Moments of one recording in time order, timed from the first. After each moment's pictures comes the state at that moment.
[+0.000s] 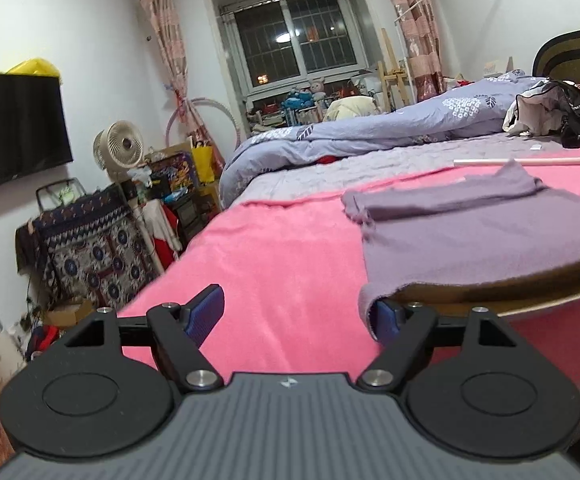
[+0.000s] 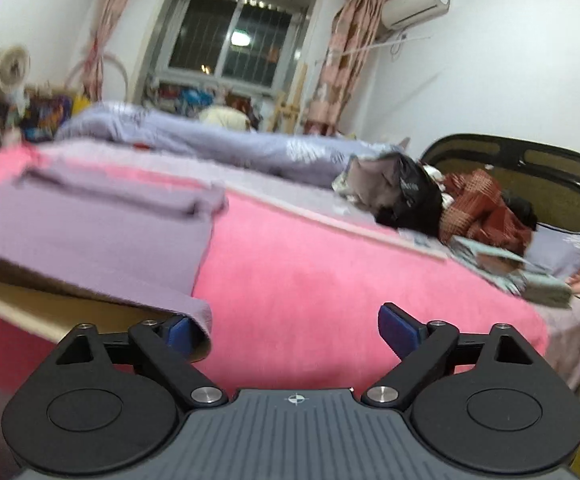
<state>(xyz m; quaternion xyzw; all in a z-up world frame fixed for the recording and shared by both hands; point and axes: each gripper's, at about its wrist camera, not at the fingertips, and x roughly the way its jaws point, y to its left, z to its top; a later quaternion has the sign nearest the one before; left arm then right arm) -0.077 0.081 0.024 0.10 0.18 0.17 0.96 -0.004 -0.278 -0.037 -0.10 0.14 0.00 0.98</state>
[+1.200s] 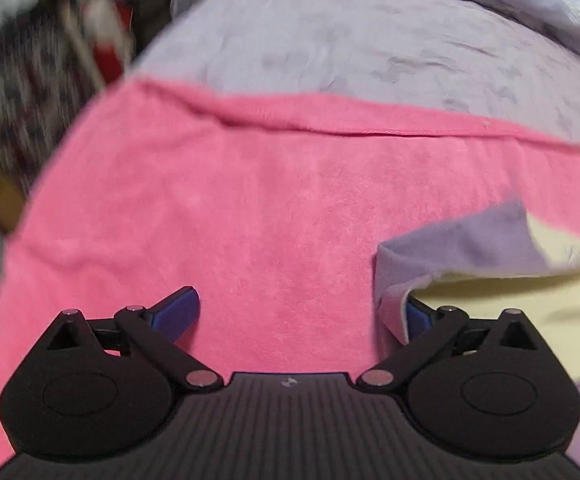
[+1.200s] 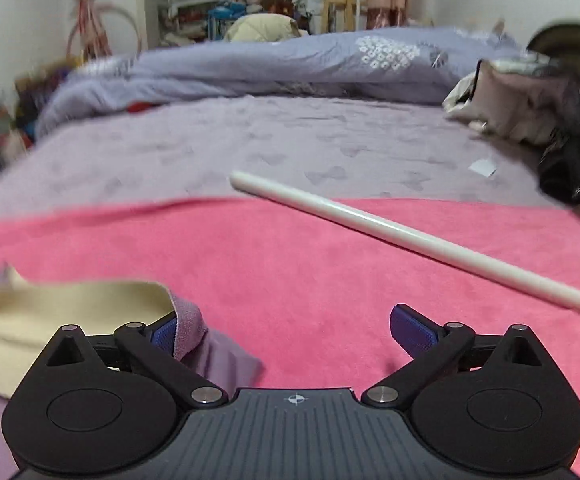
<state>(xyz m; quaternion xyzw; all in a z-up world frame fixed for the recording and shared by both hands) 0.366 0.222 -0.001 -0.13 0.52 0.17 0.83 0.440 -0.224 -0.015 0.01 0.35 0.11 0.93</state>
